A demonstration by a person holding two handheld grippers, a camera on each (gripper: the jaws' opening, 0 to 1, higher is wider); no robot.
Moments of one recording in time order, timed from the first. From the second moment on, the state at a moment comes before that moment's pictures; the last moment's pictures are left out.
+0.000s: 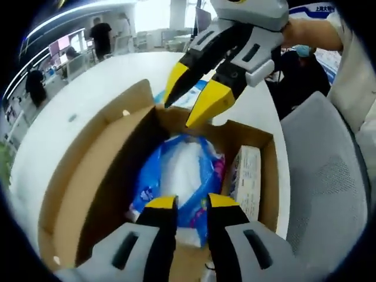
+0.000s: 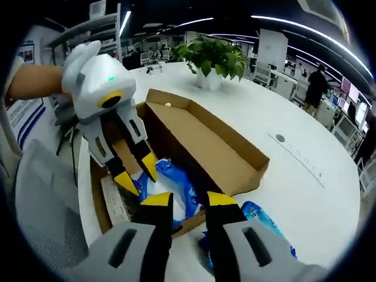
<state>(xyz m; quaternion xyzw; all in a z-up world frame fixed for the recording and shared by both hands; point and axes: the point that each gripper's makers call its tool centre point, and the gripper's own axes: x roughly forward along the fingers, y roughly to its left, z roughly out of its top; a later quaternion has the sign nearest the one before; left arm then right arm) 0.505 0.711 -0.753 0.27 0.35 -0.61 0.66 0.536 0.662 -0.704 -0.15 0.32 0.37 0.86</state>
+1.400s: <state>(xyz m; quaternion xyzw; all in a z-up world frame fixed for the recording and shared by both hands) 0.494 0.726 -0.739 0.32 0.35 -0.64 0.60 0.545 0.697 -0.722 -0.25 0.33 0.42 0.81</state>
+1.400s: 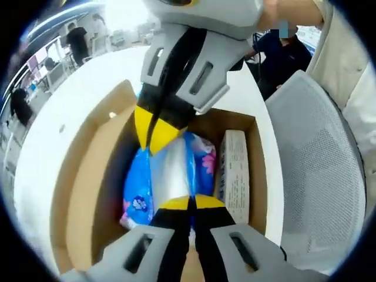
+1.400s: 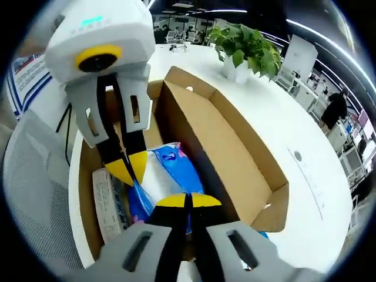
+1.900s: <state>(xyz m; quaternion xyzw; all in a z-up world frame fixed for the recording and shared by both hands) 0.499 0.732 -0.694 0.32 0.33 -0.62 0.63 0.551 0.702 -0.680 -0.22 0.30 0.42 0.82</state>
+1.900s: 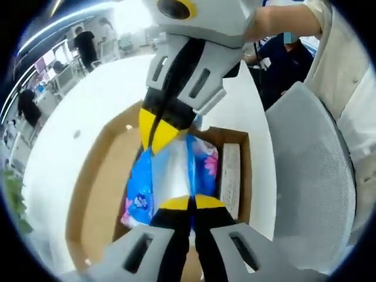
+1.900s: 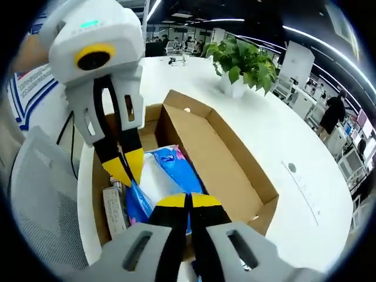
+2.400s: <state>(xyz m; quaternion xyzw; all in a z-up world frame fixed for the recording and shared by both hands) 0.495 0.706 -0.639 0.32 0.32 -0.62 0.65 0.551 0.685 -0.628 -0.22 0.26 0.43 0.83</state>
